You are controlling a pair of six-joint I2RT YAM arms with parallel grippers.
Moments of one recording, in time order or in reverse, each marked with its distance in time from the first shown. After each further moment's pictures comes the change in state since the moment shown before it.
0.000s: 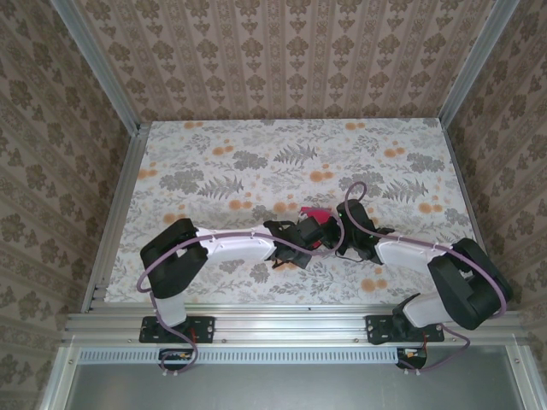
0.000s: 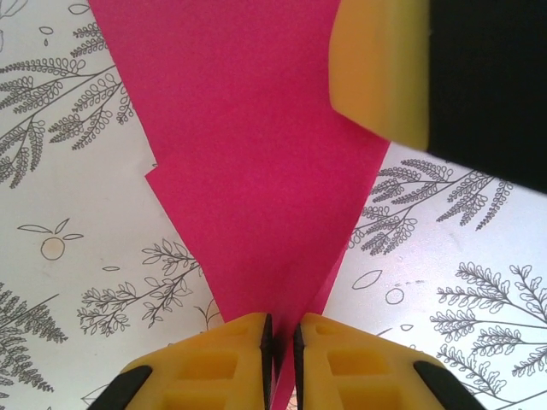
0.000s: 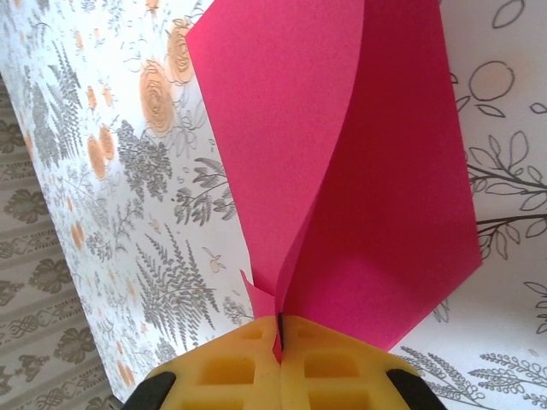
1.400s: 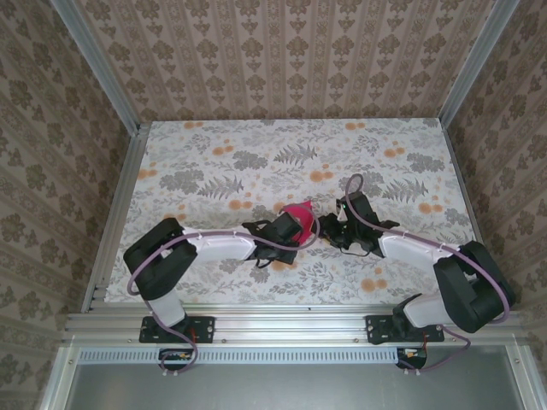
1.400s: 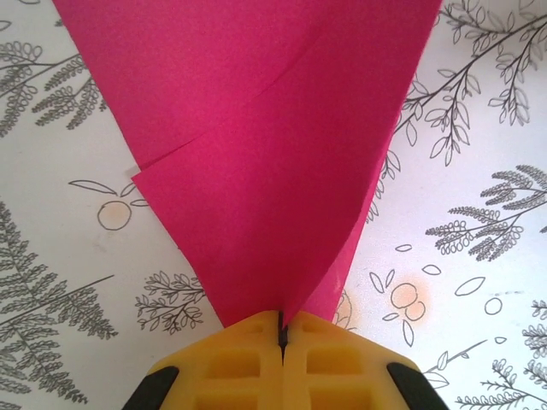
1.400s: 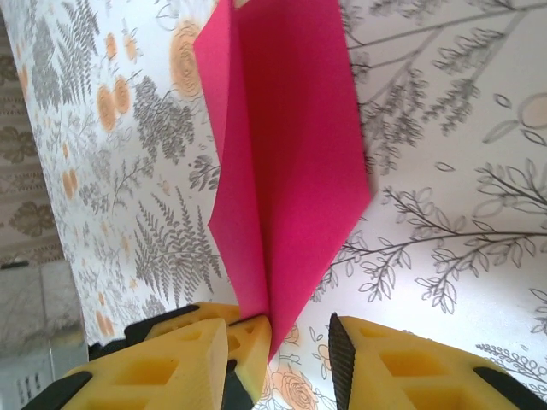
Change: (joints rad) left arm 0.129 -0.097 -0.237 0.241 0.146 -0.064; right arm -0.056 -0.019 0.079 -0.143 -0.114 -0.229
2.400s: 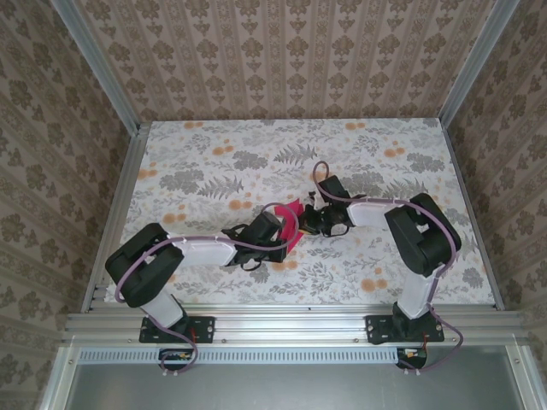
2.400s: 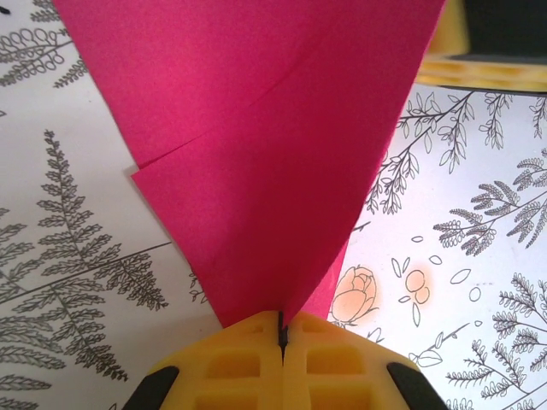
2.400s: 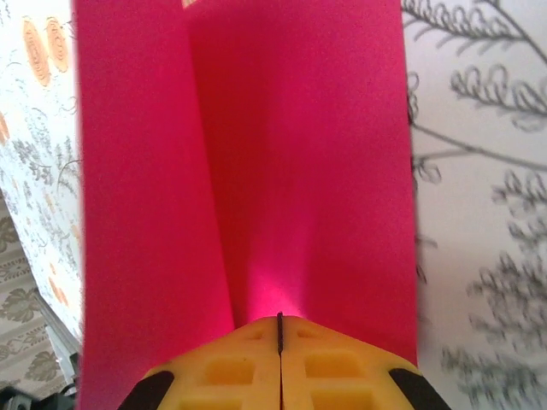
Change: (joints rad) left arm 0.095 -0.101 -0.204 0.245 0.153 -0.086; right arm 0.008 0.472 0.347 -0.087 -0.150 -0.190
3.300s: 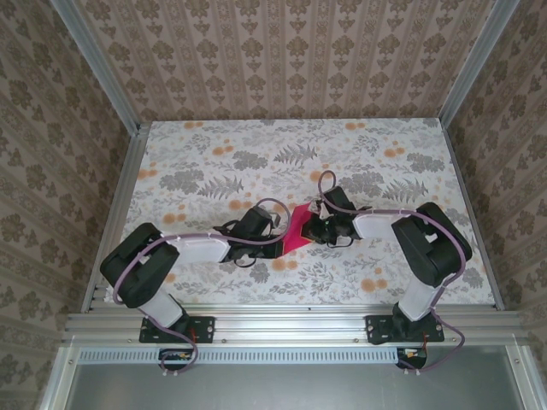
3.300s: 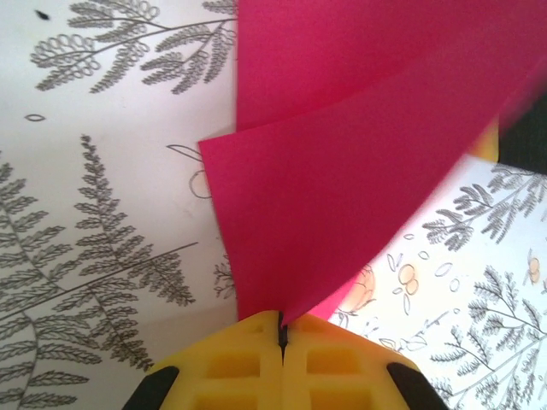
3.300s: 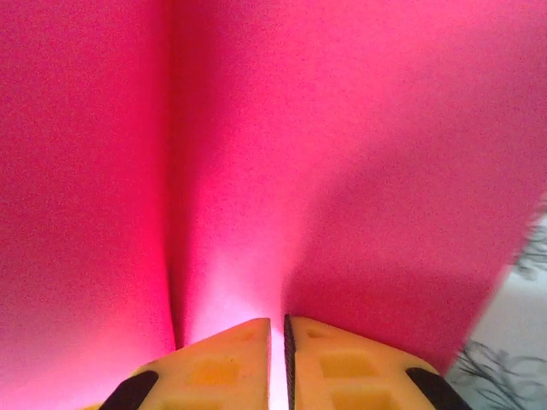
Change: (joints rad) left arm 0.086 -0.027 -0.026 0.018 0.135 0.020; right arm 0.015 -0.125 -0.152 0.048 0.105 0.042
